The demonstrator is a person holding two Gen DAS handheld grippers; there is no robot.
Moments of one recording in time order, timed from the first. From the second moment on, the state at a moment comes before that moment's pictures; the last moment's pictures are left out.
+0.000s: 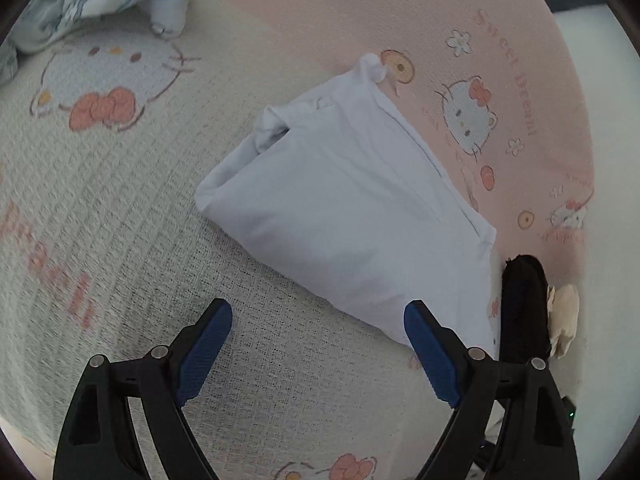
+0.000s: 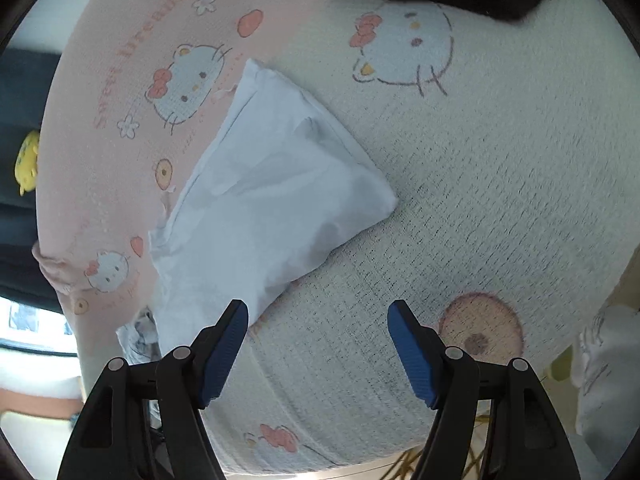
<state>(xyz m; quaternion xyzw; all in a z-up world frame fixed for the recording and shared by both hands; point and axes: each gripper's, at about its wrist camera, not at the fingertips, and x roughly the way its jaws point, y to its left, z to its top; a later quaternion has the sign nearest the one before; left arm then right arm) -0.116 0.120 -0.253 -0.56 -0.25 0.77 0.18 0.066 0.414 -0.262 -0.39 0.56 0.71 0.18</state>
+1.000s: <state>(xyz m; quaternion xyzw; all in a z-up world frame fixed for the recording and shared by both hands) -0.146 0.127 -0.268 -0.48 -0.39 0.76 0.19 0.018 0.426 -0.304 -0.21 0.68 0.68 0.19</state>
